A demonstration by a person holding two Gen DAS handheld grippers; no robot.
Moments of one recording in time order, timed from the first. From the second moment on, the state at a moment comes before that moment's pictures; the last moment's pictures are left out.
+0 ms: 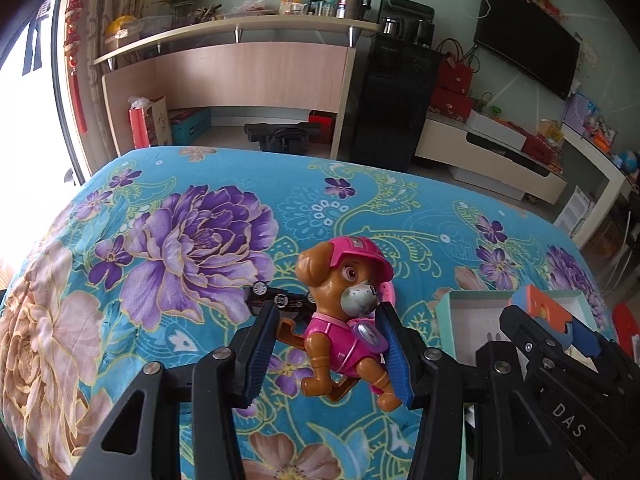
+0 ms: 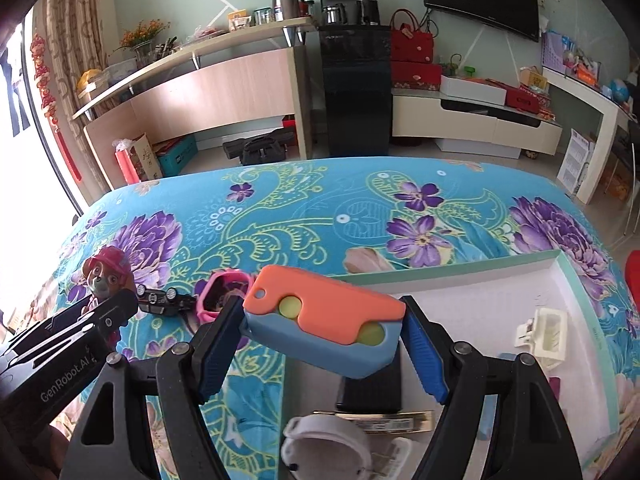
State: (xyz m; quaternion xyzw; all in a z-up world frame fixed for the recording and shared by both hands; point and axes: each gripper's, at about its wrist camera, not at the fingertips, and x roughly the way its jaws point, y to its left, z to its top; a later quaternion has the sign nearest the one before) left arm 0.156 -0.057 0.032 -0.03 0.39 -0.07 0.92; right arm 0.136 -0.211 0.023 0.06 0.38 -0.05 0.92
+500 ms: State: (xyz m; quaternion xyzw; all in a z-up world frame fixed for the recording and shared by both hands) left arm 0.118 -0.180 0.029 0.06 0.36 -0.20 0.91; right arm 0.100 -0.332 0.014 0.15 0.39 -0.17 0.89
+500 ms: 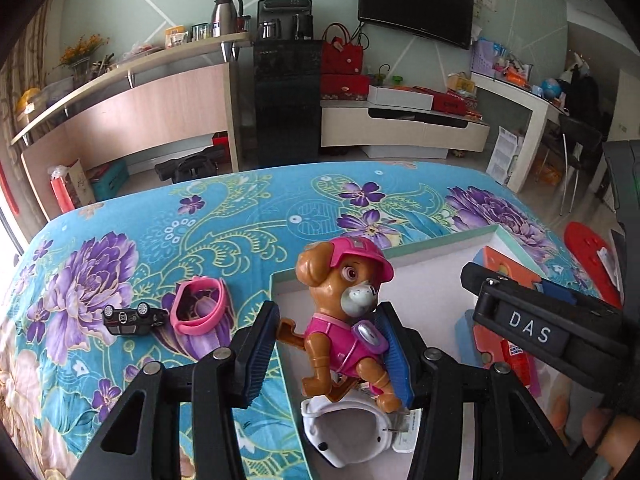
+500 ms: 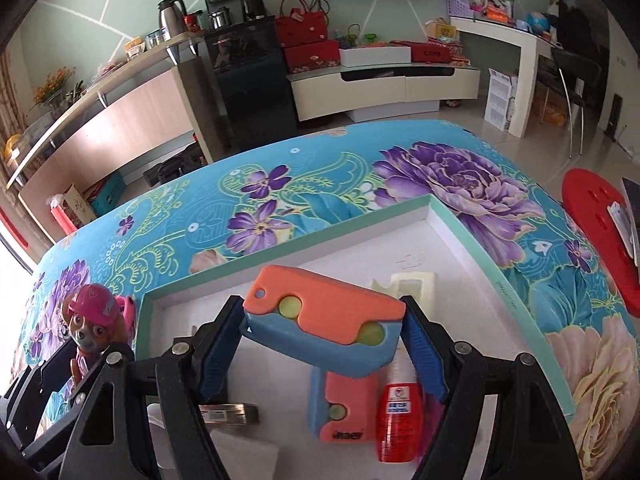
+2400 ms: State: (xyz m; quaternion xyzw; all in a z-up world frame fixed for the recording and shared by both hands) left arm 0.114 -0.193 0.016 0.06 0.39 -0.22 0.89; right arm 0.094 -0.344 0.014 0.15 0.40 -0.18 0.89
